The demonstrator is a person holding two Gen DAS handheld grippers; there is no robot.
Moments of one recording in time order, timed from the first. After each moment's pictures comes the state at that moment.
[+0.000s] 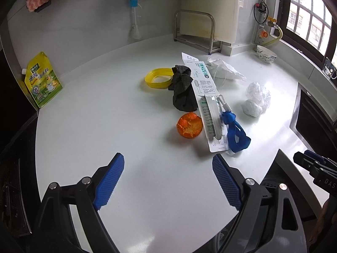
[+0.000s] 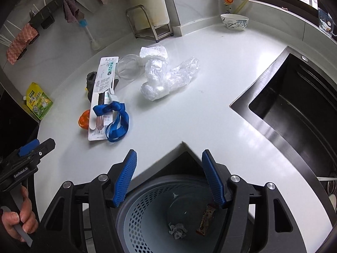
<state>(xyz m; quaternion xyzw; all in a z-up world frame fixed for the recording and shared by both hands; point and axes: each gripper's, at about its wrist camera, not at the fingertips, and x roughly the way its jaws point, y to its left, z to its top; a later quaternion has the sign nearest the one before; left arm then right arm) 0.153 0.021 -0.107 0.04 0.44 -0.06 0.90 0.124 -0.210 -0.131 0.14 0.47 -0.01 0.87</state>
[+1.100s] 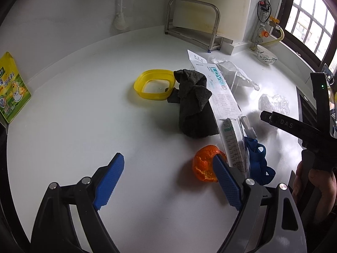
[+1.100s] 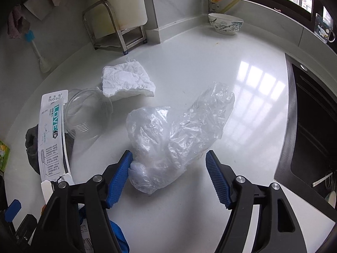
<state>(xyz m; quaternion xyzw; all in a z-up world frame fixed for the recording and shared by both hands) 0.246 0.042 -0.140 0.02 0.46 -0.13 0.88 0.282 -0.194 -0.166 0.14 0.47 -0.15 0.86</state>
